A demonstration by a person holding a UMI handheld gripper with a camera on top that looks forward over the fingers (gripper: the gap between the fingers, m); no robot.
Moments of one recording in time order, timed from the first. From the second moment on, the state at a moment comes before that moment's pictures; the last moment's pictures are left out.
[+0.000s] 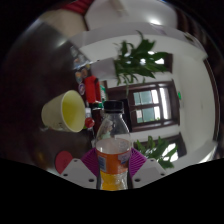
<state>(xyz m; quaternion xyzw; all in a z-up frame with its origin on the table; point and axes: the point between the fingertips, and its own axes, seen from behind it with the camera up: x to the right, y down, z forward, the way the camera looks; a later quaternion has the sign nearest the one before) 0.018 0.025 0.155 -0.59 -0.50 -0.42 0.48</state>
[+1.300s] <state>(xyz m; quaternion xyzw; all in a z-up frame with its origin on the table) 0.023 0.039 0.208 -0.76 -0.23 -0.06 0.60</state>
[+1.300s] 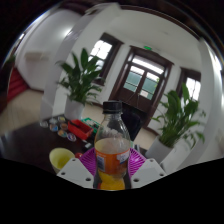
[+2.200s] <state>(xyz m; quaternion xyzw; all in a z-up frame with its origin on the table) 0.043 0.046 0.129 -0.77 -0.10 0.08 0.63</state>
